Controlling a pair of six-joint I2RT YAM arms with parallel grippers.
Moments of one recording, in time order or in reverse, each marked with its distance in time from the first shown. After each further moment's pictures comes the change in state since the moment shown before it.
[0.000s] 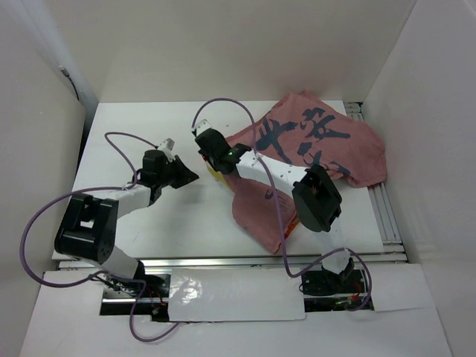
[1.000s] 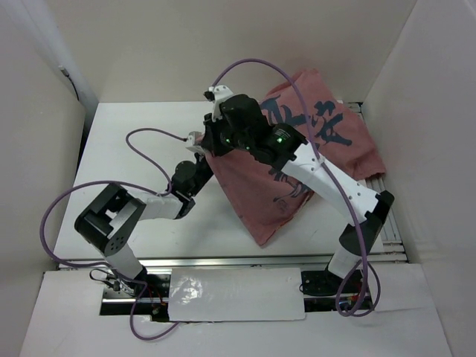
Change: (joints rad) left arm -0.425 0.135 0.004 0.832 -0.362 -0.158; right arm 0.053 -0.374 0.204 -0.259 -0.404 0.298
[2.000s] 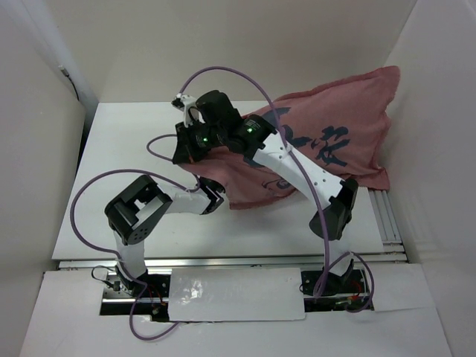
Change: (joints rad) left arm -0.190 0.195 0.274 0.105 -0.346 -0.068; right arm 0.014 0.233 0.254 -0.072 -0.401 0.050
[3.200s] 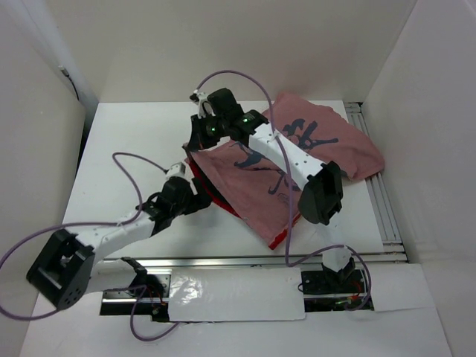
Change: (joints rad) left arm 0.201 -0.615 -0.404 -1.172 0.195 0.074; right arm -0.186 0.165 -0.053 0.130 -0.043 -0.014
